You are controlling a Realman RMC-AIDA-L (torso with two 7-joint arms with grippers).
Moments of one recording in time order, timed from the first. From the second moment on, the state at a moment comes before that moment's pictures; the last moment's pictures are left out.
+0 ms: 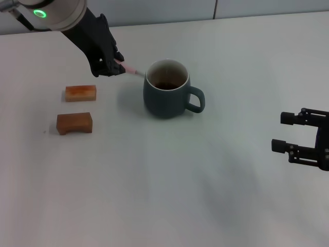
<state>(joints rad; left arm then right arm) -0.98 -2.07 1.21 1.25 2.71 1.68 -1.98 0.19 2.08 -0.76 -0.99 -1.85 -1.71 1.31</state>
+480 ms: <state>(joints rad) -0.98 -2.07 1.19 1.27 2.68 1.70 -1.98 0.19 2.08 -0.76 -0.99 -1.85 -1.71 1.31</state>
